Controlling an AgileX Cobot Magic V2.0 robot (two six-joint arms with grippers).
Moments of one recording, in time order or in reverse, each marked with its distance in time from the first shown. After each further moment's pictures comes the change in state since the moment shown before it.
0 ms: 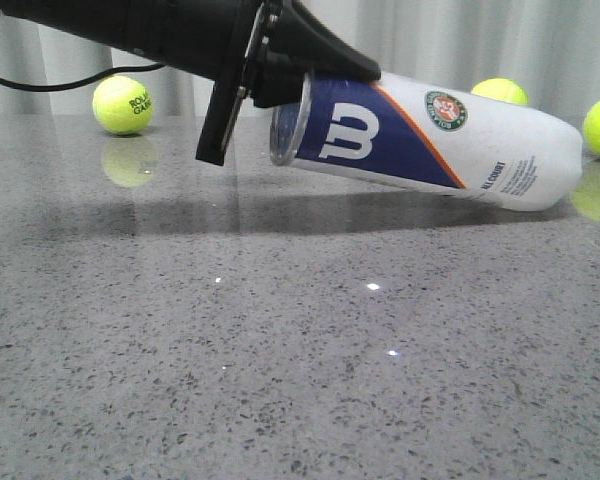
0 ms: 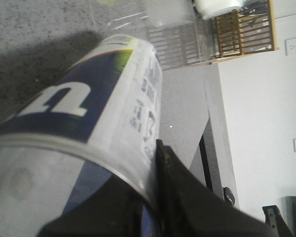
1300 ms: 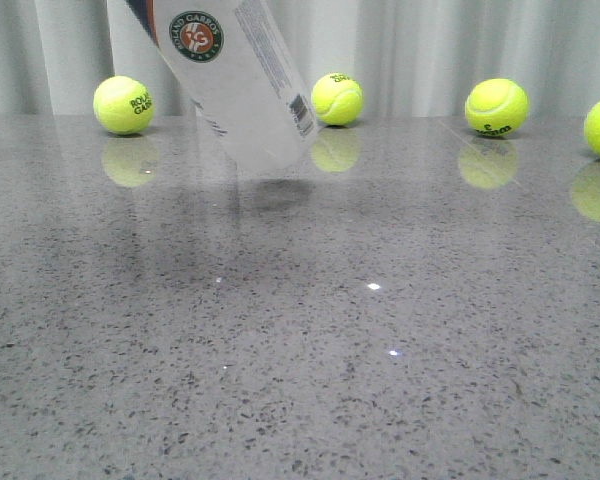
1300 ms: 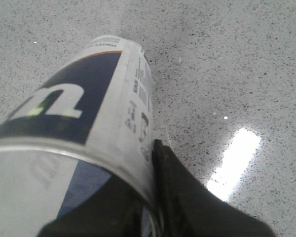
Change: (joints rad) left arm -0.250 -0.270 -0.479 1.549 0.288 -0.331; right arm 0.000 0.000 0.000 -0.002 0.000 0.000
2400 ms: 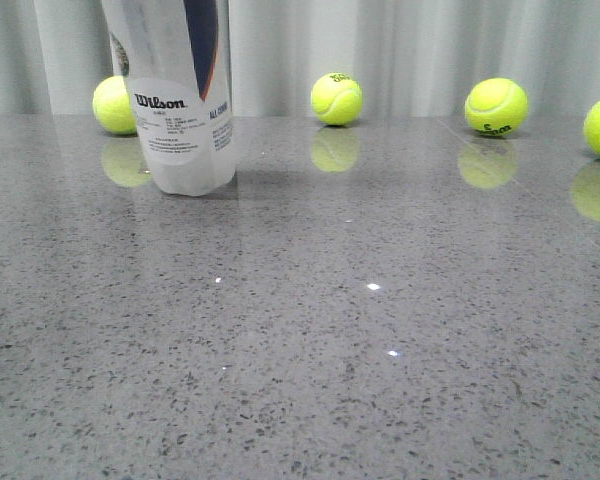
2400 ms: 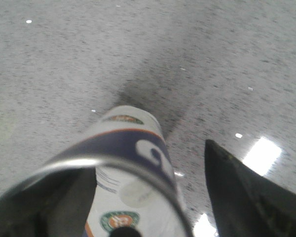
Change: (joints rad) left arm 0.101 0.209 -0.223 0.043 0.002 -0.003; right arm 0.000 0.000 0.000 0.000 0.000 0.000
